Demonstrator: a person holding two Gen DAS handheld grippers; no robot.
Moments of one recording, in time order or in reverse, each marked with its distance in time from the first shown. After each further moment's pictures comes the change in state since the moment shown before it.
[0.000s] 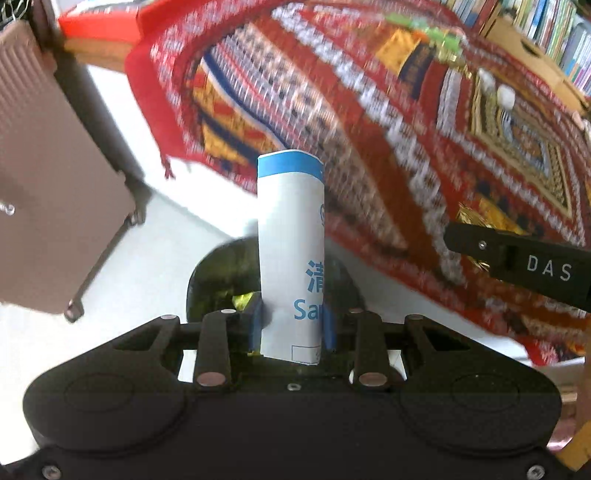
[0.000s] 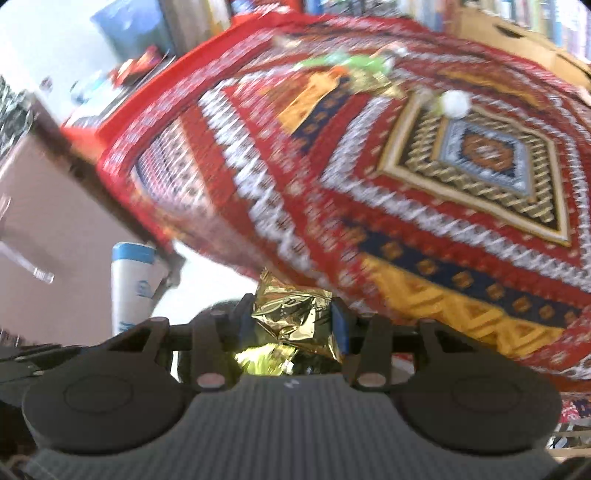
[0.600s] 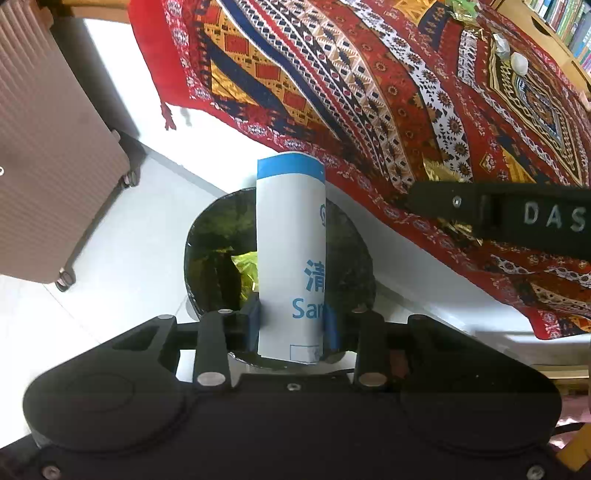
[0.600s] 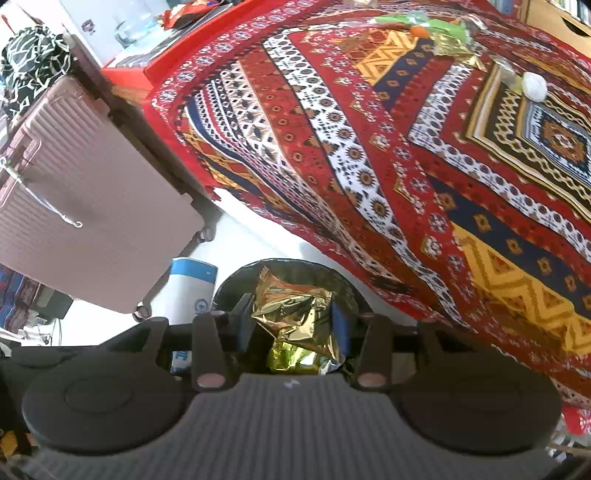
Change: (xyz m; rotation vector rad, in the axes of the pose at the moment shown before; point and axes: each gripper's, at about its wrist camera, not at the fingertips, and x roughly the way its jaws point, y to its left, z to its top) left arm 0.024 0.019 -0.027 -0.023 0.103 -0.039; right arm 0.024 0.032 -0.002 -0.081 0.099 0.107
